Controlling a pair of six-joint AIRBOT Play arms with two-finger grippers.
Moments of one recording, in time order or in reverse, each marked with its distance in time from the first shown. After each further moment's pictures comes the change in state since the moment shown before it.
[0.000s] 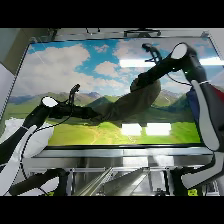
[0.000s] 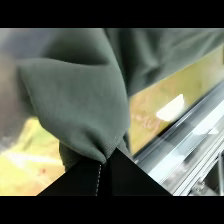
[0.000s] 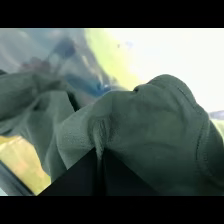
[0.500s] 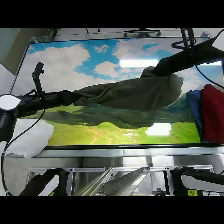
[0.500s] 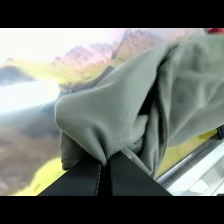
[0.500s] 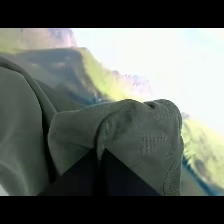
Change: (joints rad) left arm 0.162 0.323 0.063 -0.021 -0.031 -0.047; right arm -0.051 0.274 -0.080 -0.002 0.019 0.011
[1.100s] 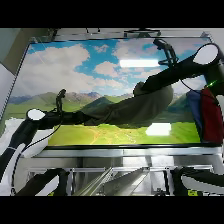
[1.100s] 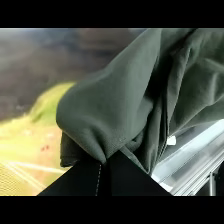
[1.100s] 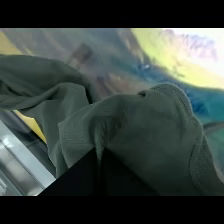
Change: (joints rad) left arm -0.095 -0.106 -0.283 0.008 0.088 -0.020; right arm 0.057 0.020 -0.214 0.063 -0.028 -0.022
